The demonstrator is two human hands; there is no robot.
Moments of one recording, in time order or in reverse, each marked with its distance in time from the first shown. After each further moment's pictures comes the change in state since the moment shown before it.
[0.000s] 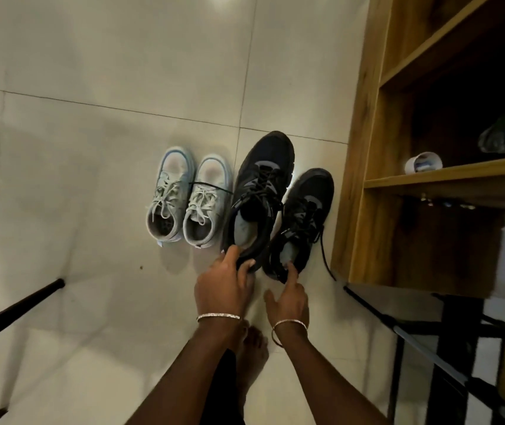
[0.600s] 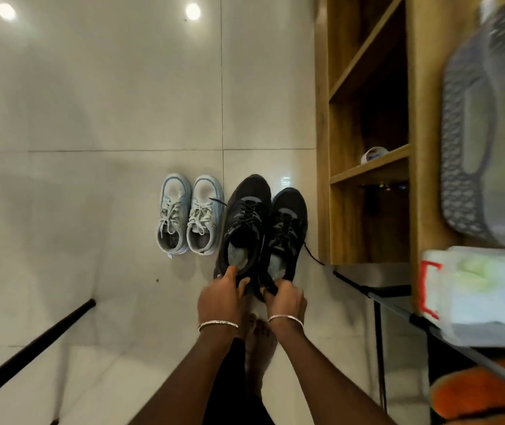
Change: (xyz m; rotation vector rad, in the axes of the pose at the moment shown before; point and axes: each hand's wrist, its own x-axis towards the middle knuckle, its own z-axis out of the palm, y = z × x) left_hand -0.042 0.019 -0.042 0.274 -0.269 0.050; right_hand -0.060 -0.018 -0.050 0.015 0.007 0.058
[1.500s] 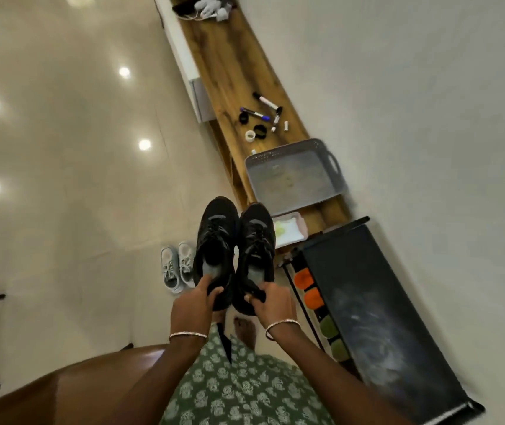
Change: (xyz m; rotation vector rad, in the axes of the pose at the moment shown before) left_hand -0.355 0.088 -0.308 0.034 0.238 0.444; right_hand -0.426 0.028 -0.291 0.202 0.258 -0.228
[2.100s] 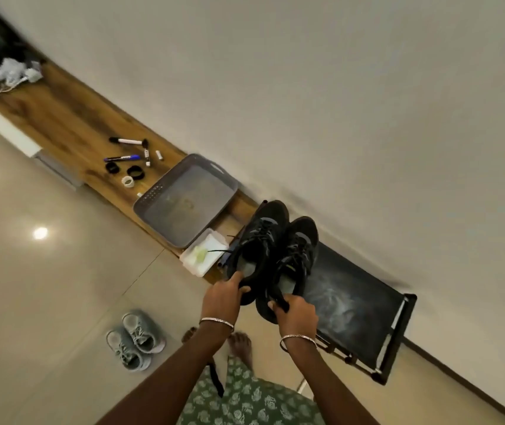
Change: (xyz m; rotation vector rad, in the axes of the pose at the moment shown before) left_hand 0.057 0.176 0.064 0.156 -0.251 0.710; right_hand -0.053 0.121 -0.050 0.345 0.441 0.641
